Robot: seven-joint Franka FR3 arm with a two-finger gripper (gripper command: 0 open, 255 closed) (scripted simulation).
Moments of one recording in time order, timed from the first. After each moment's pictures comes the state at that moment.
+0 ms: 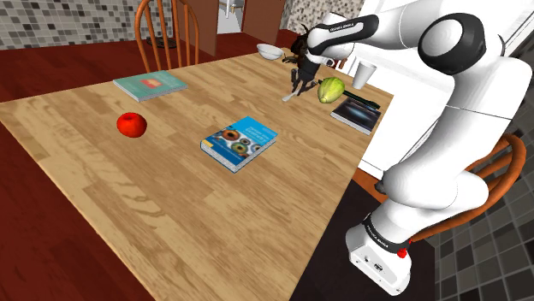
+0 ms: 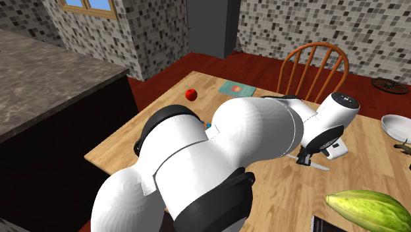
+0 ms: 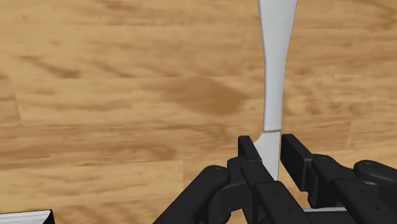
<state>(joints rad) -0.60 0.33 0.33 -1.78 -0.01 2.21 0.94</state>
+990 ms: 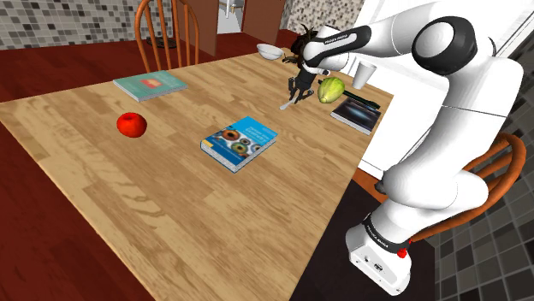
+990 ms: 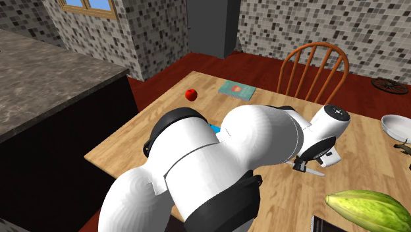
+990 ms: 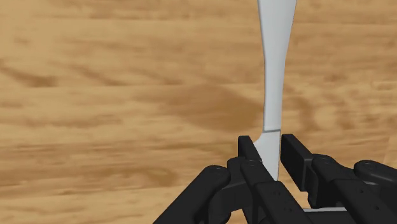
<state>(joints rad) -0.60 0.37 0.32 -1.83 -0.03 2.31 0.95</state>
